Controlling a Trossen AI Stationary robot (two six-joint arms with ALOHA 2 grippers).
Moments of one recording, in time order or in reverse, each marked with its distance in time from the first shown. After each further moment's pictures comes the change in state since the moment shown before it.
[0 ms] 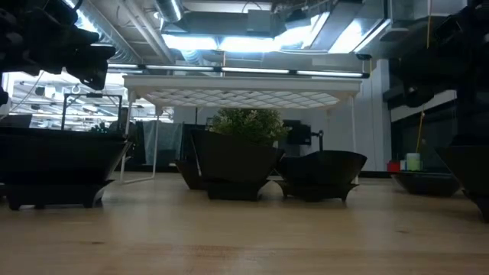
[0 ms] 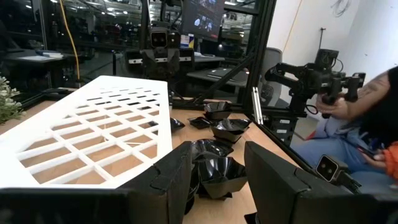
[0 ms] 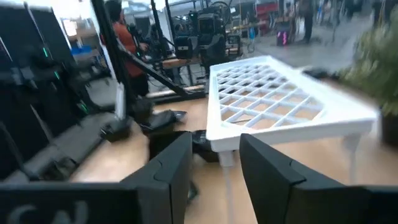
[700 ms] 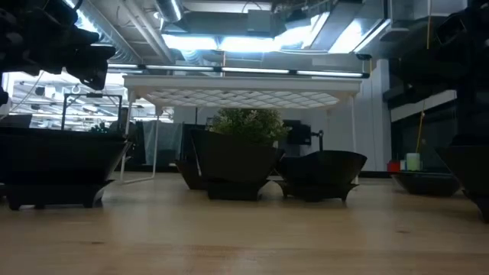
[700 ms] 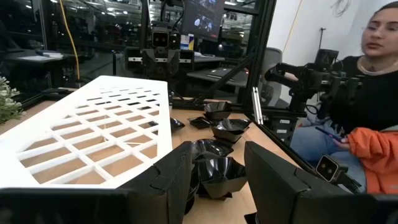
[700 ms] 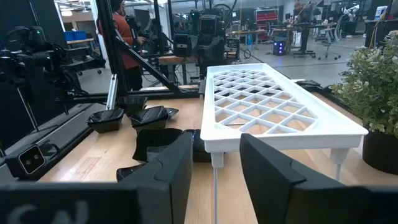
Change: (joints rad) left arm 0.000 0.000 0.000 0.000 0.000 0.000; right arm 0.000 0.000 0.000 -0.003 0.010 -0.160
